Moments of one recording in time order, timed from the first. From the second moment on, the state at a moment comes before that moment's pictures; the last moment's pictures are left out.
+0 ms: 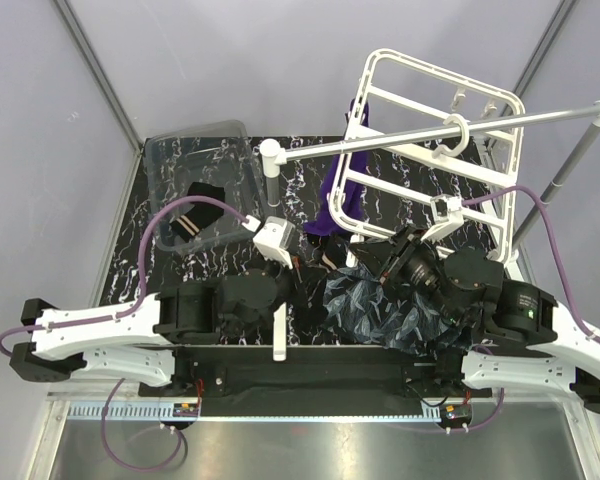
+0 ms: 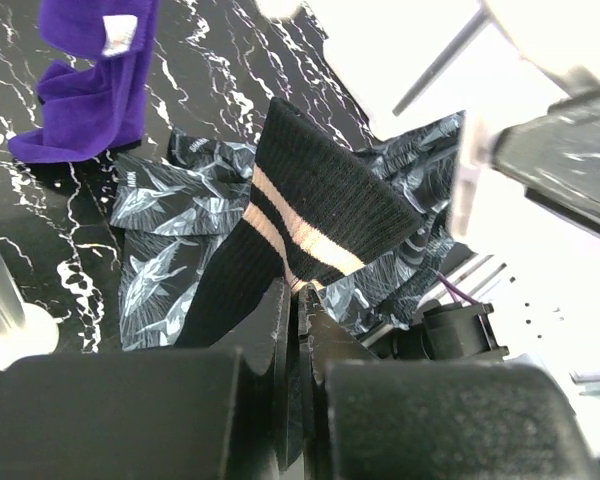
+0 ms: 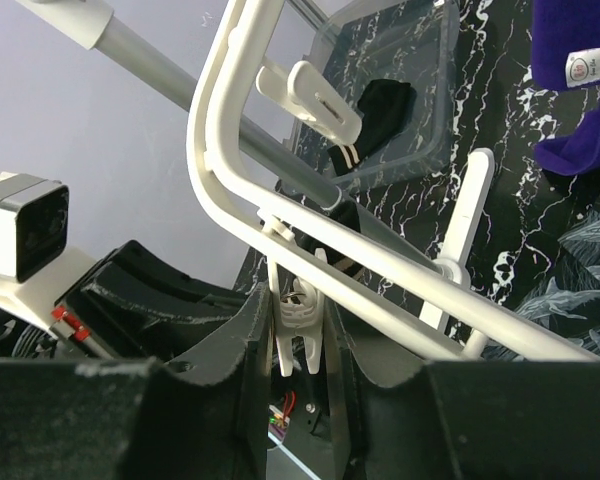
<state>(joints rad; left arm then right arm) -1.44 1.04 1.13 -0.40 -0.69 -0.70 1.25 0.79 1.17 -0.53 0.59 0.85</state>
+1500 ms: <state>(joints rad) -1.51 1.09 1.22 -0.39 -0.68 -0.70 1.25 0.81 1.17 -0.50 0.59 0.84</state>
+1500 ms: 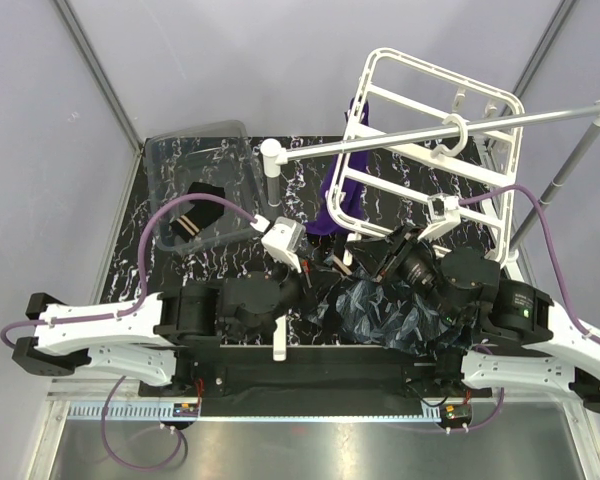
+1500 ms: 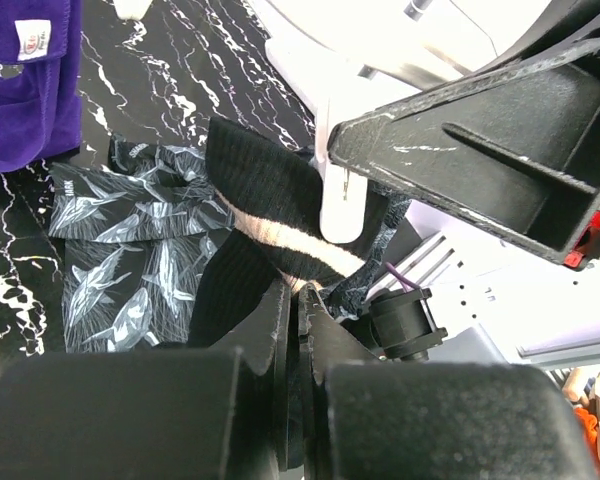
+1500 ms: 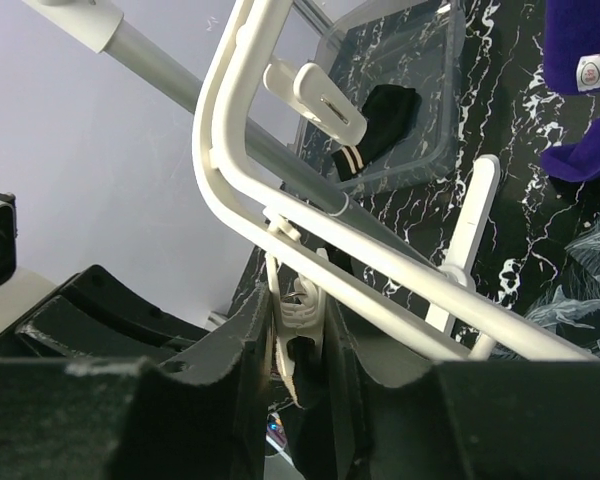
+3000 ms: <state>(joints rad) -1.49 1.19 0.95 0.23 -0.39 -0.15 1.25 0.65 1.32 -0.69 0.39 0.82</state>
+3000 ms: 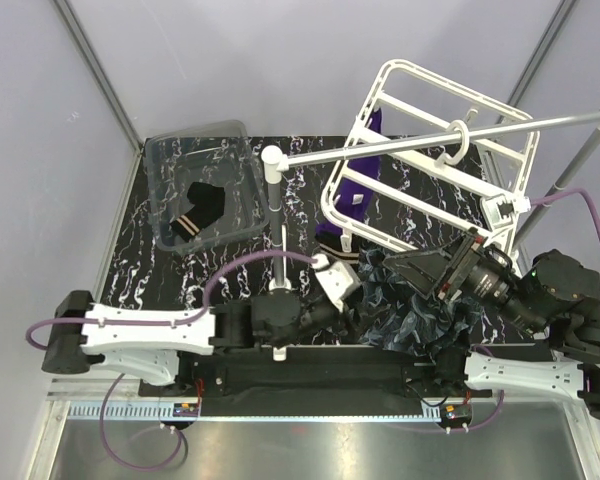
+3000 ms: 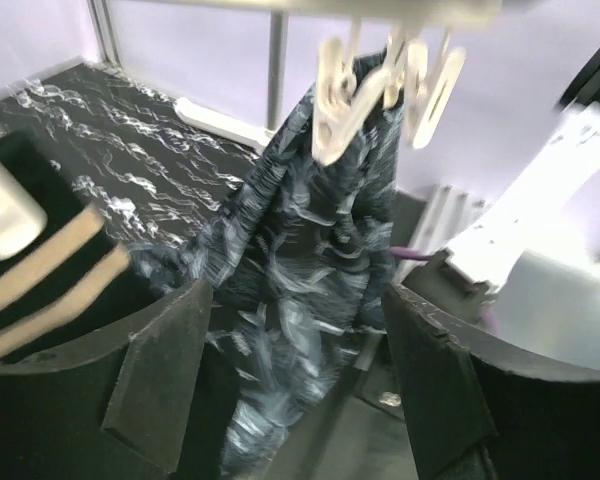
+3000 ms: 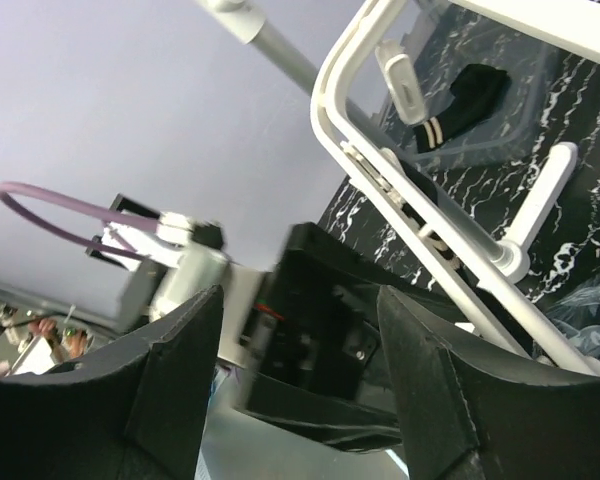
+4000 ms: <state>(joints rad) -1.30 1.62 0.92 1.03 0.16 0.14 1.25 0.63 1.38 -0.70 0.29 0.75</state>
